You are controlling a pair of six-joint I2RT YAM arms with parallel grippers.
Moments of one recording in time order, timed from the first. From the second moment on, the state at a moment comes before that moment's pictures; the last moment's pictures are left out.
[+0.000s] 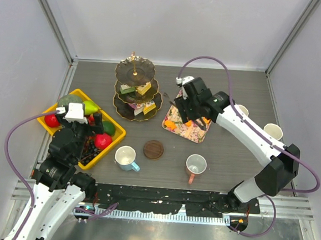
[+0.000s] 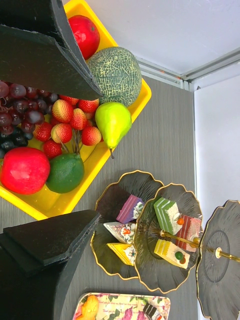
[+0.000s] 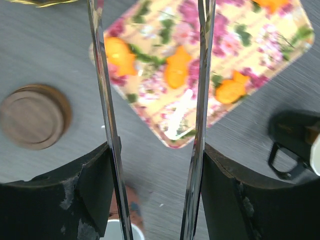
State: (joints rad) left arm -0.37 0.38 0.66 -0.37 -0.40 0.00; right arm 0.72 1.52 1.47 -0.86 0.20 0.09
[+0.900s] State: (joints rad) left arm -0.37 0.38 0.66 -0.37 -0.40 0.00; right arm 0.42 1.84 1.55 -0.75 0.16 -0.06
